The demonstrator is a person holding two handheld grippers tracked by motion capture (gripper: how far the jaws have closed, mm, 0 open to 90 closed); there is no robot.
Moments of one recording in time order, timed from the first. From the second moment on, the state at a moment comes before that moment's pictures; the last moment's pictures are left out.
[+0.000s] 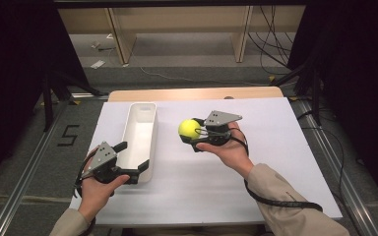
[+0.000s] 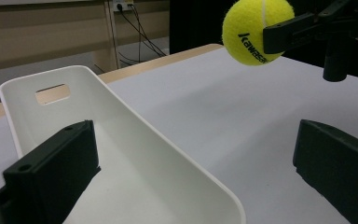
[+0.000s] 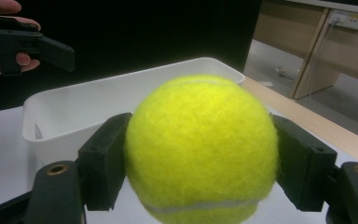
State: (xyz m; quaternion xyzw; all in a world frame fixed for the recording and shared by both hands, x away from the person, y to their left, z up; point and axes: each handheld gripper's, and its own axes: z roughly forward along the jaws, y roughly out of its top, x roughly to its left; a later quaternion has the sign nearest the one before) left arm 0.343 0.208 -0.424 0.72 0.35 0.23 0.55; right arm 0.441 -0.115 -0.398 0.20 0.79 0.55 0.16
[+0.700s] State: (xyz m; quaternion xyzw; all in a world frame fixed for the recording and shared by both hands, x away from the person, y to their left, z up) left arm 0.343 0.208 -0.424 0.72 0.35 0.23 0.55; right arm 0.444 -0.105 -0.397 0.20 0.79 0.56 0.16
